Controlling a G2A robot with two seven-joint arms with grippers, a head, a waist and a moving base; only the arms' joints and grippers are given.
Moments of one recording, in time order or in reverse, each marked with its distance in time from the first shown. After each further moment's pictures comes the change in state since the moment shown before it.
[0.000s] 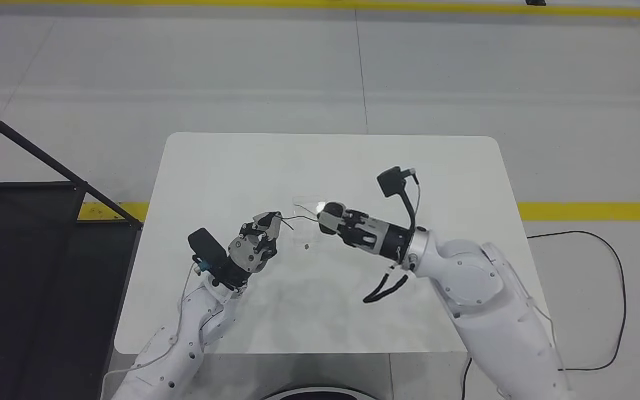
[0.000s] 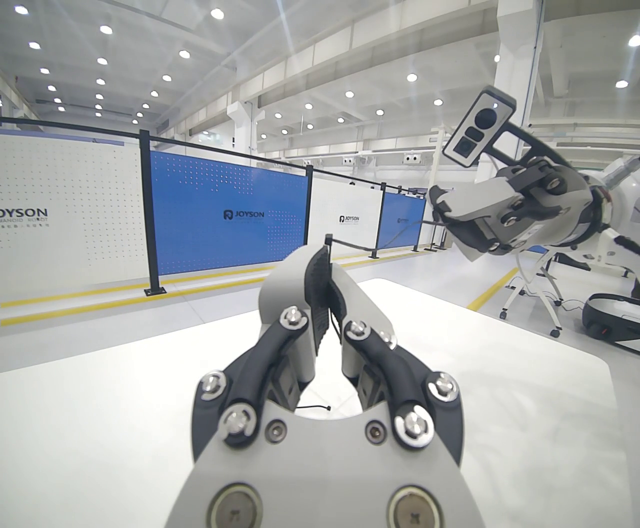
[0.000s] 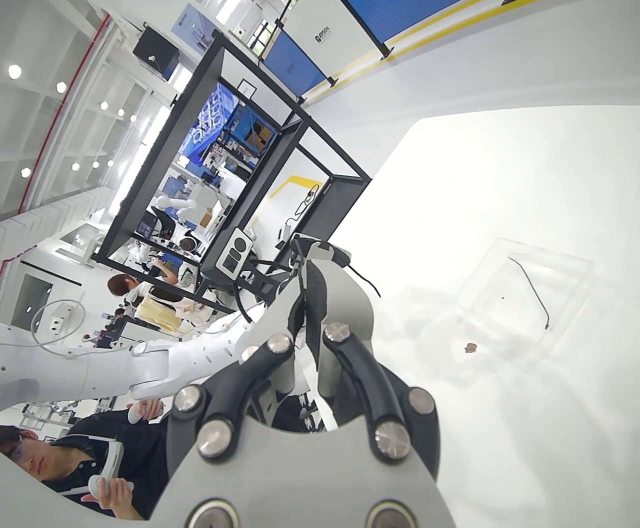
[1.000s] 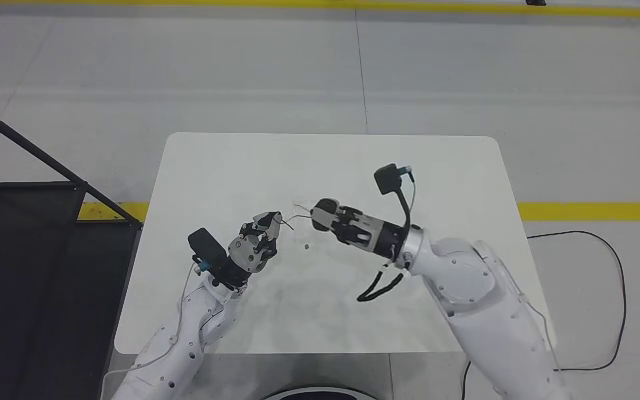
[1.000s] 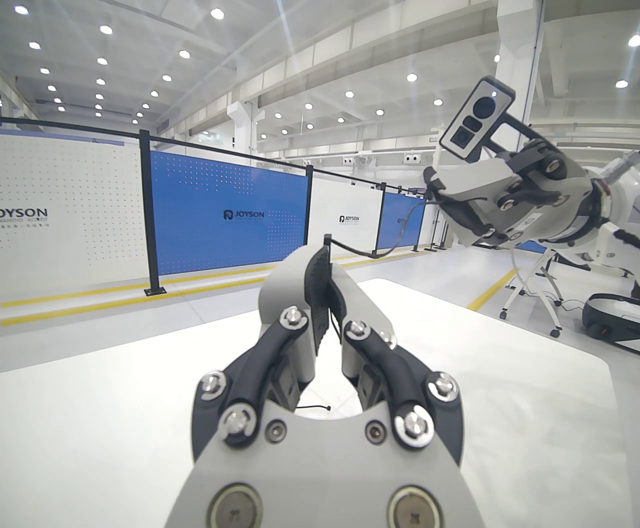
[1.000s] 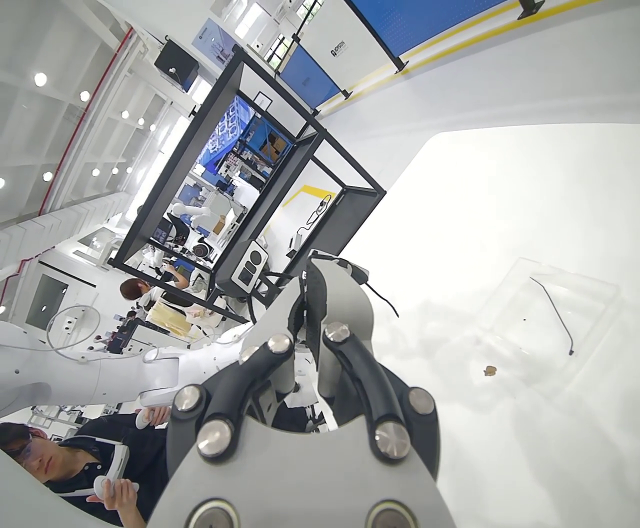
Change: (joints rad) left arm 0.000 0.000 0.000 0.000 0.000 0.000 0.000; right arm 0.023 -0.012 -0.036 0.020 0.022 -0.026 -0.052
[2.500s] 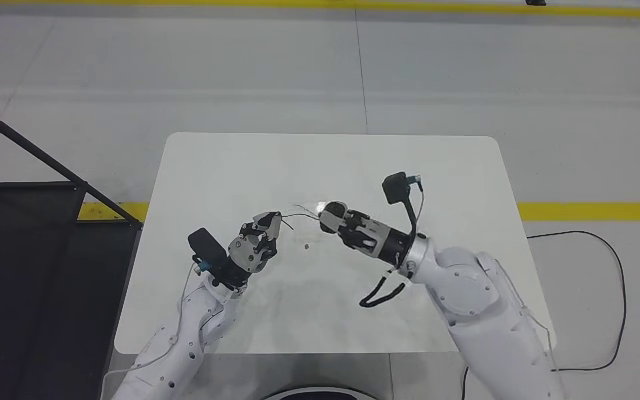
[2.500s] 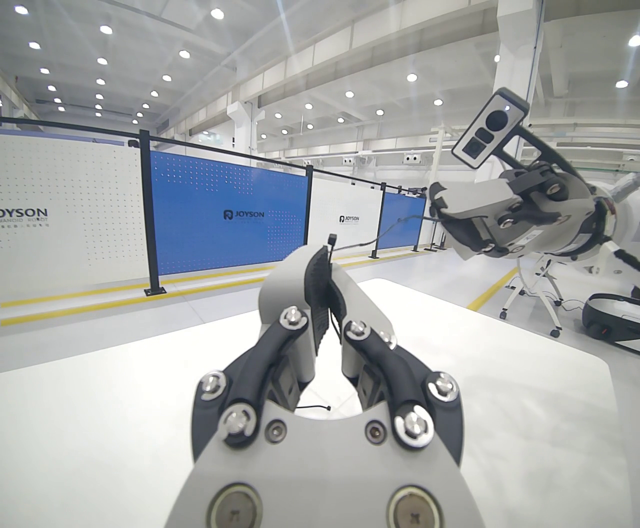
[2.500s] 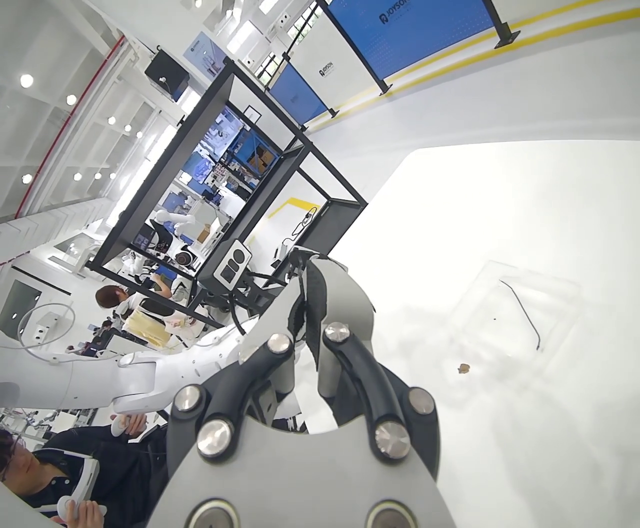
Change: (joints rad) left arm 0.000 0.000 0.000 0.000 0.000 0.000 0.000; right arm -0.084 0.004 0.048 -0.030 -0.098 -0.047 -0.051
